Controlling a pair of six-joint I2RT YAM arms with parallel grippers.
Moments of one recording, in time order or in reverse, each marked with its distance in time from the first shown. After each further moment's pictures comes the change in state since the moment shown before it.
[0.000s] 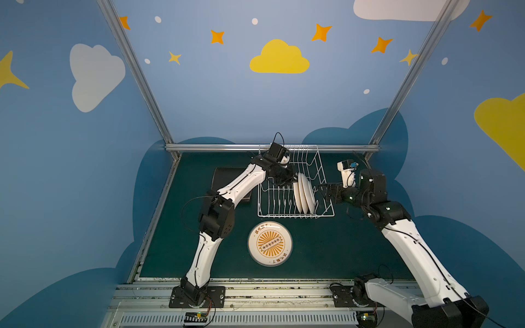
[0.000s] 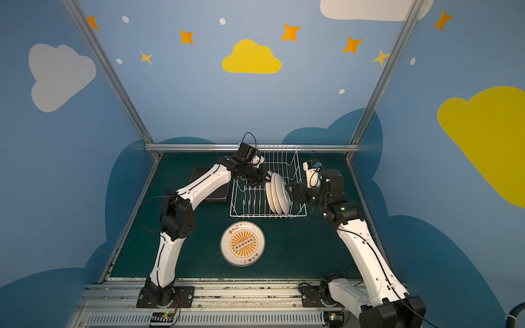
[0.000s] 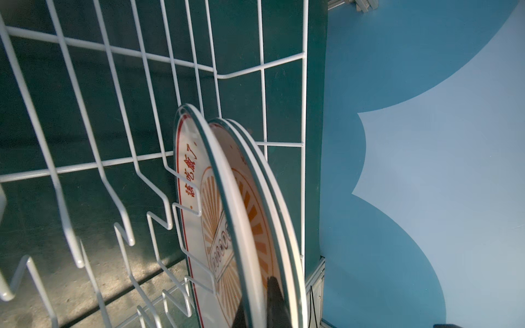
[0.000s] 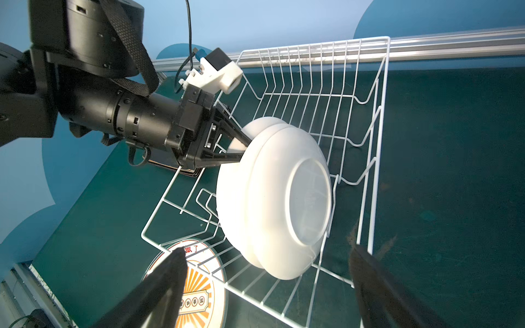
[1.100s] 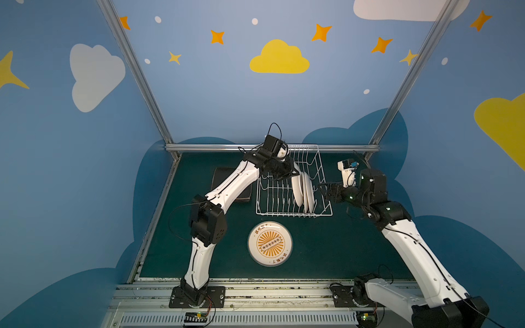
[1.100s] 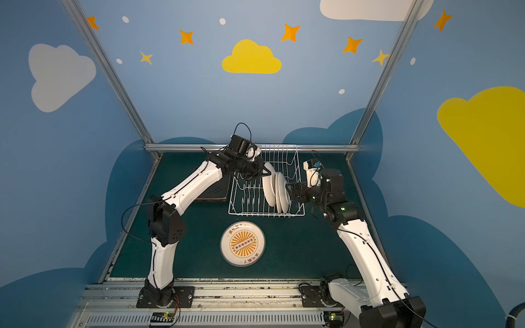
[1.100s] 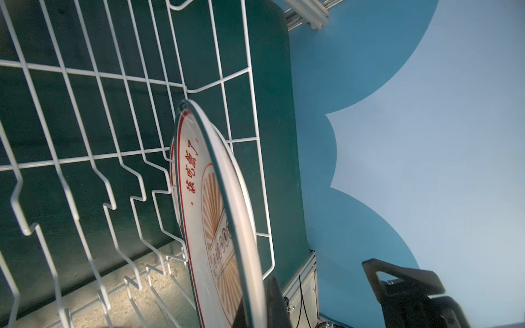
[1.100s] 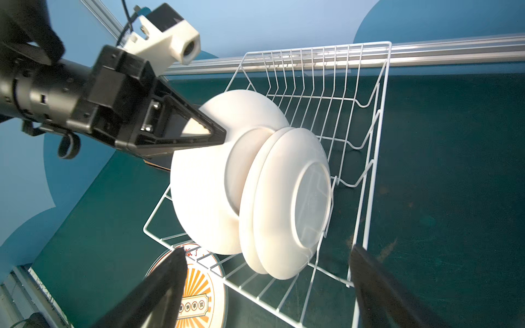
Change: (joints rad) left arm 0.005 -0.162 -0.022 -0.053 -0.005 0.044; right arm 0.000 -0.002 0.000 0.015 0.000 0.002
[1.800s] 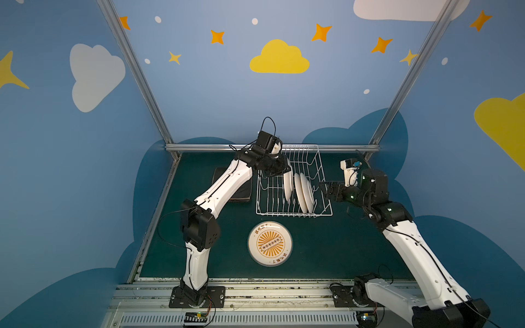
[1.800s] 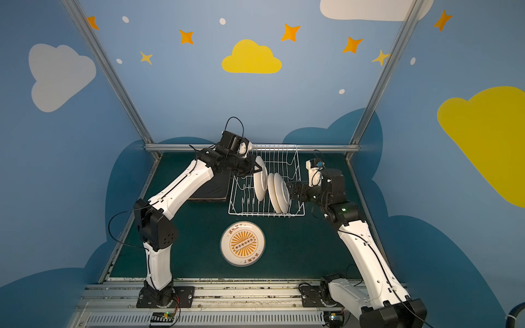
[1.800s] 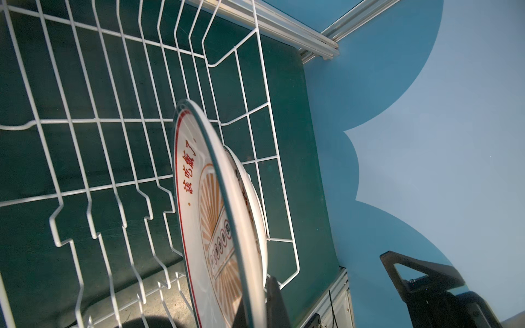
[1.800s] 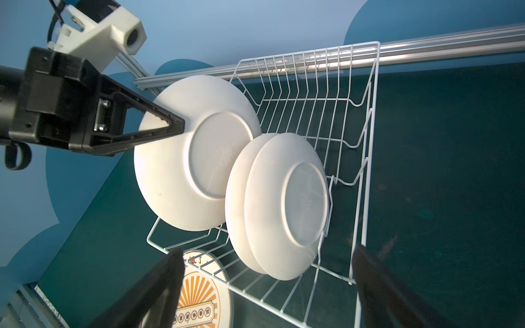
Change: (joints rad) left arm 0.018 -0.082 -0.011 -0.066 -0.135 0.110; right arm 0.000 -0.010 0.004 -0.001 0.026 0.066
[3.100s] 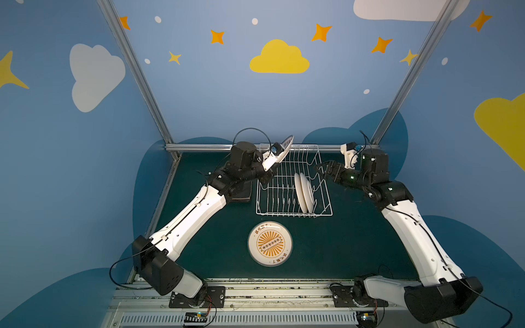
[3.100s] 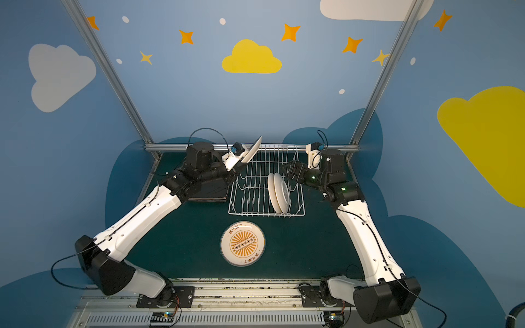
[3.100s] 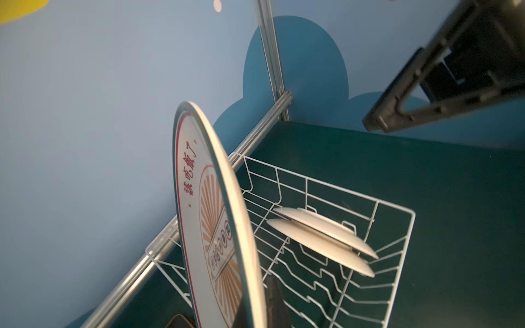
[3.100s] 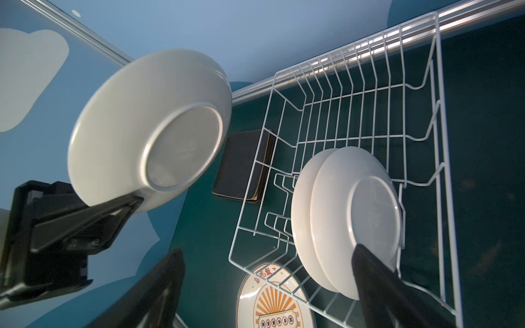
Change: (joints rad) left arm -0.039 -0.519 -0.571 0.431 -0.197 1.148; right arm -0.004 0.184 0.286 -0.079 -0.175 0.303
